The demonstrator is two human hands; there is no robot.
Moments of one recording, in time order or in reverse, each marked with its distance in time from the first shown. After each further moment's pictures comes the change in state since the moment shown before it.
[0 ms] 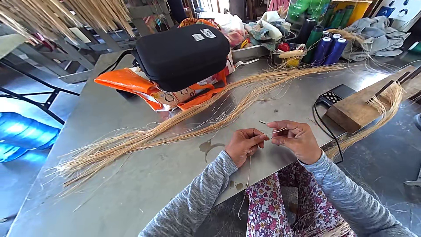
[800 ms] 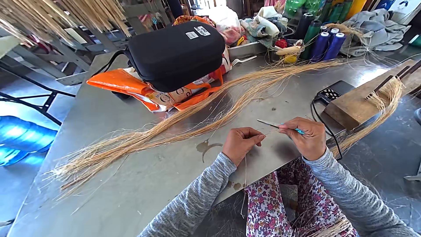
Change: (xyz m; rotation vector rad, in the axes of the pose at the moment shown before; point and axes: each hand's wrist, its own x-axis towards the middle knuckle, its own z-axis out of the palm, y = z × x) left_hand -0.002 0.002 0.006 0.278 0.151 0.089; right_hand -0.001 0.012 -0.027 -0.567 0.161 -0.529
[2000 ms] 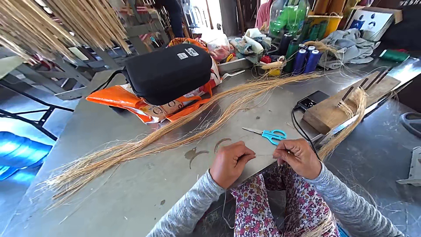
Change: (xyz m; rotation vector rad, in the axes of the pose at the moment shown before) left_hand -0.026 0.001 0.015 0.602 -0.087 0.748; right_hand -0.019 -0.029 -0.048 0.318 -0.296 0.221
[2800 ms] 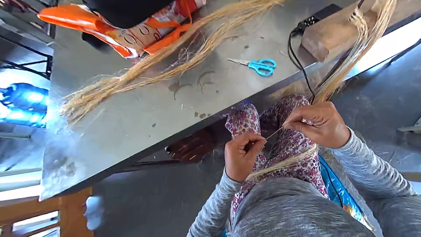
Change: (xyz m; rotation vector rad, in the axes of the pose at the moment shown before) left_hand -0.109 0.123 0.113 -0.233 0.289 -0.409; right_hand -0.106 -0.049 -0.041 -0.131 -0.128 -0.104
